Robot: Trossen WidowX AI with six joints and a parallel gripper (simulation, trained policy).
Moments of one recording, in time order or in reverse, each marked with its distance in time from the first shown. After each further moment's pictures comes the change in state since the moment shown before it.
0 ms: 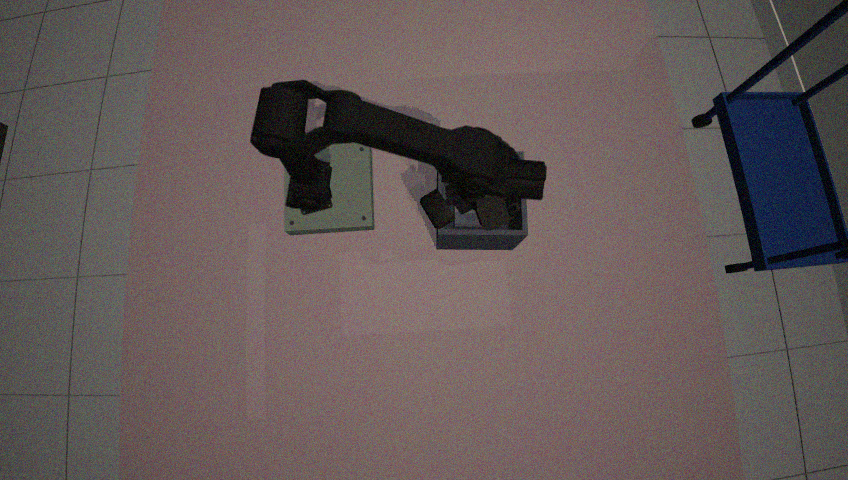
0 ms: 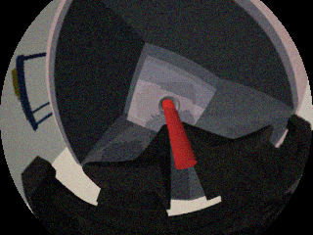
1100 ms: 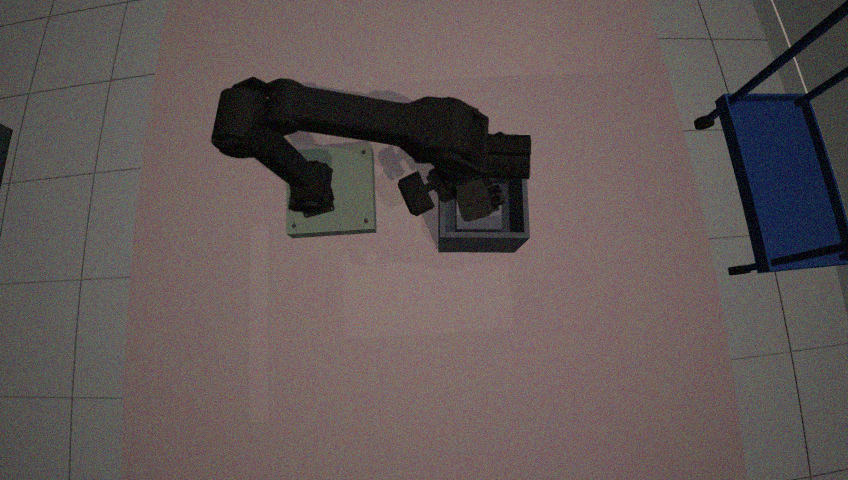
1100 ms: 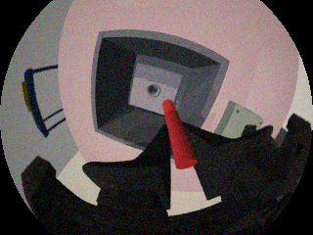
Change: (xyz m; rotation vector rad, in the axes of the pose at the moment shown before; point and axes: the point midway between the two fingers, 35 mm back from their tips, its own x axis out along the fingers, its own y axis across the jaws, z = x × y) arm -0.072 -0.015 -0.023 0.108 -0.053 0.023
